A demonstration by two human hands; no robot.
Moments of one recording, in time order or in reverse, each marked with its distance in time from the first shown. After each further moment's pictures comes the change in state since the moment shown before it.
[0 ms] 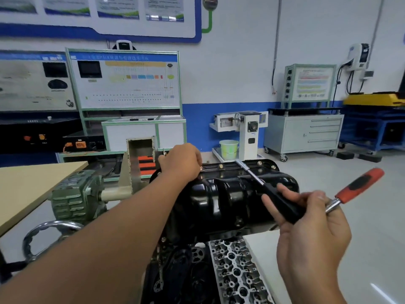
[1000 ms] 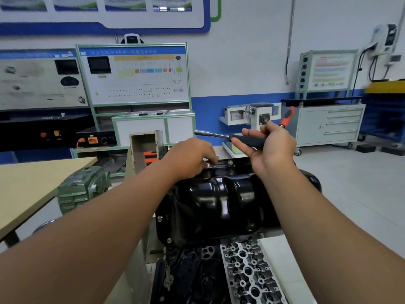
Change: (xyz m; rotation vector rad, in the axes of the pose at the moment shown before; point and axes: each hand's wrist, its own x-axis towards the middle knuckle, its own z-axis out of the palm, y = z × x) left_hand 0.028 -0.025 0.000 0.100 -0.168 0.626; right_hand 0.110 0.056 0.120 -0.011 -0.280 0.390
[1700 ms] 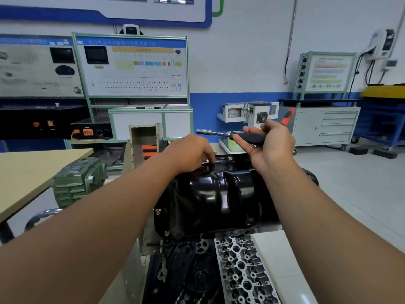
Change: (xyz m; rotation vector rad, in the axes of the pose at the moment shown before) left_hand -0.001 -0.002 0.002 -0.072 -0.034 -0.076; right_hand 0.002 0.001 0.001 -0.035 0.020 0.017
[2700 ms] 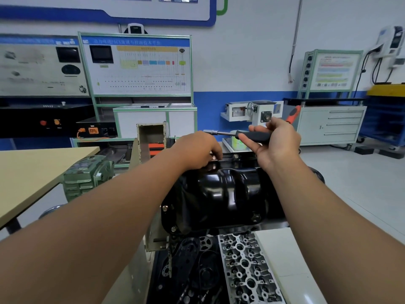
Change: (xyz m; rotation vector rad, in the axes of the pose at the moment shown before) left_hand -0.003 0.006 -0.006 0.102 -0.009 -0.010; right_hand 0.001 0.003 0.001 -0.023 -0.002 -0.018
